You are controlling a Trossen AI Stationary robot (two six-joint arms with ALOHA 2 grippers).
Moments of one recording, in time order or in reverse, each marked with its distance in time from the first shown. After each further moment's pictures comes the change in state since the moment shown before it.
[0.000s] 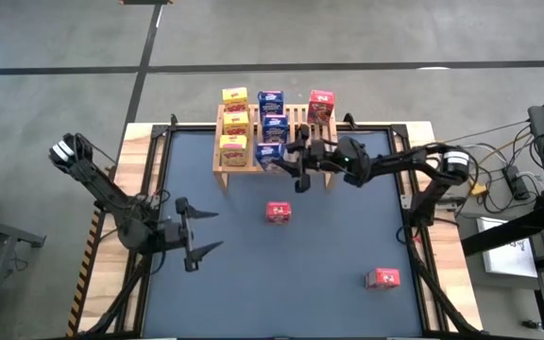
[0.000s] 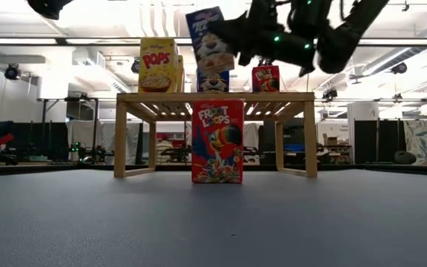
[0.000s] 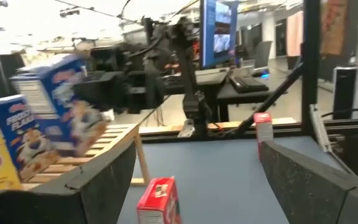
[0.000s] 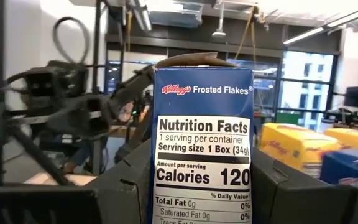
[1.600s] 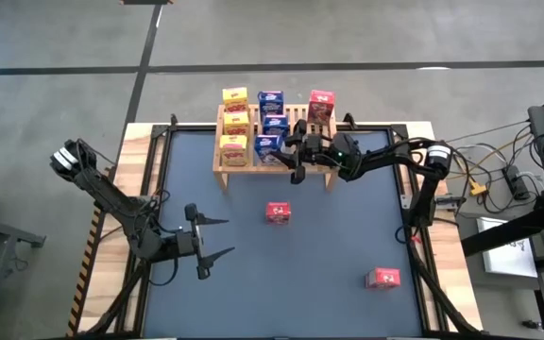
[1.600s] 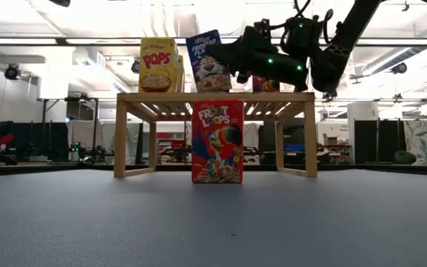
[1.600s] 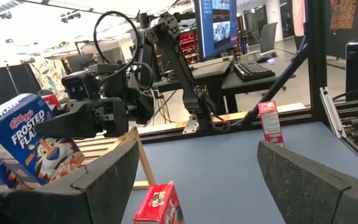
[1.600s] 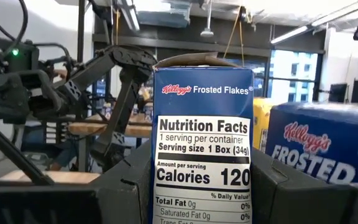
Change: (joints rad) left arm 0.037 0.168 0.110 0.001 0.009 0.054; right arm -0.090 0.191 0.011 0.124 -0.040 0.017
